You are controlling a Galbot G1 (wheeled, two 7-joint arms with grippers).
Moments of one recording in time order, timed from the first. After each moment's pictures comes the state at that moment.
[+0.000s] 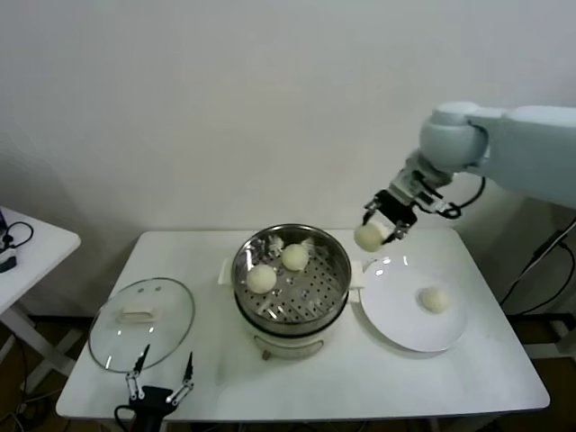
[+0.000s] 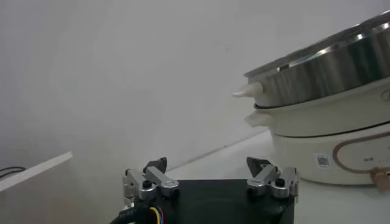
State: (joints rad) left arm 1.75 -1.61 -0.75 -1.85 0.29 -0.43 0.08; right arm 1.12 0.89 -1.71 1.59 0.37 0.14 -1.00
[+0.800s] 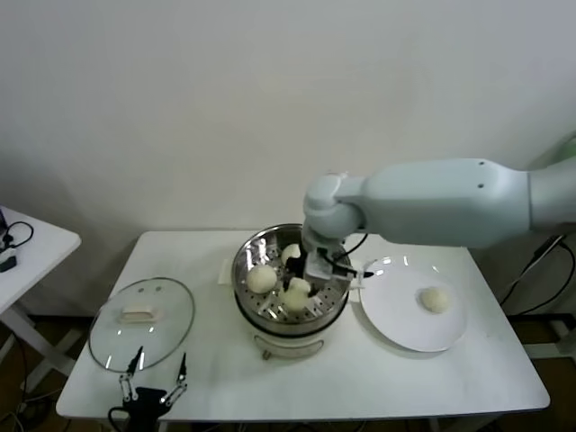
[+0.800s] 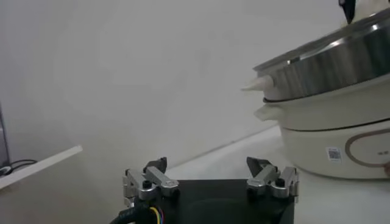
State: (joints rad) left arm 1.74 -1.61 -0.78 -1.84 0.28 -0.43 0.08; right arm 0.79 1.17 -1.60 1.61 0.04 0.26 -0.90
